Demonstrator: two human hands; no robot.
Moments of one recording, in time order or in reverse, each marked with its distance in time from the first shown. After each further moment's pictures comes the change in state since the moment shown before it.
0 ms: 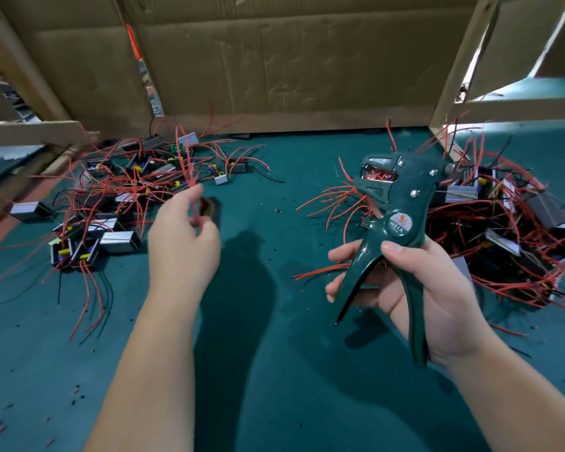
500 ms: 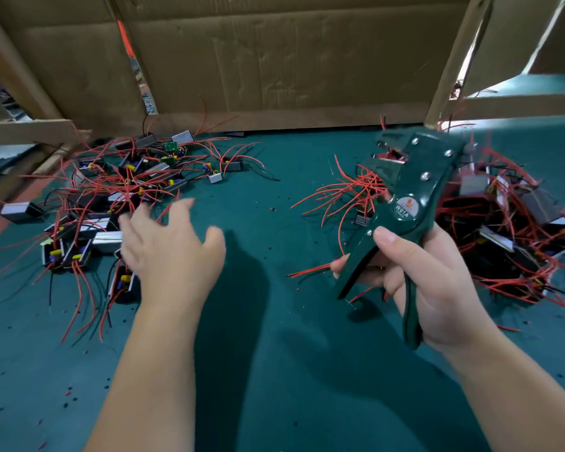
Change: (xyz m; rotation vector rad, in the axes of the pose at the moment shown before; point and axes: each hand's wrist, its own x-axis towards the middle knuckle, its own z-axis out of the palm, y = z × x) left_hand -0.010 -0.001 0.004 0.434 -0.048 -0.156; right_hand 0.005 -0.004 0.000 -0.139 0.103 -0.157
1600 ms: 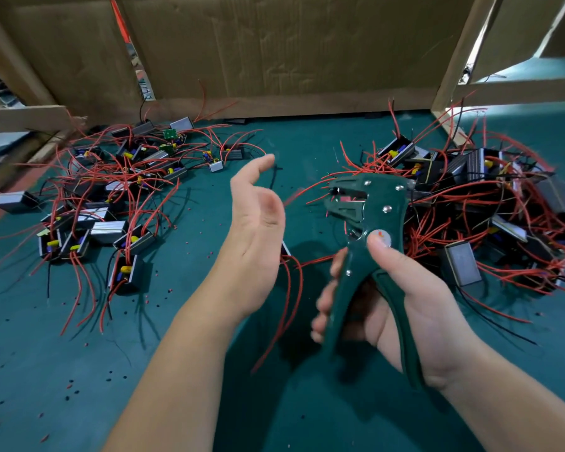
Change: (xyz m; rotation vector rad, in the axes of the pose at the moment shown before) left_hand -0.034 0.037 0.006 -0.963 -0.381 0.501; right_hand -0.021 0.006 0.019 0.239 -0.173 0.527
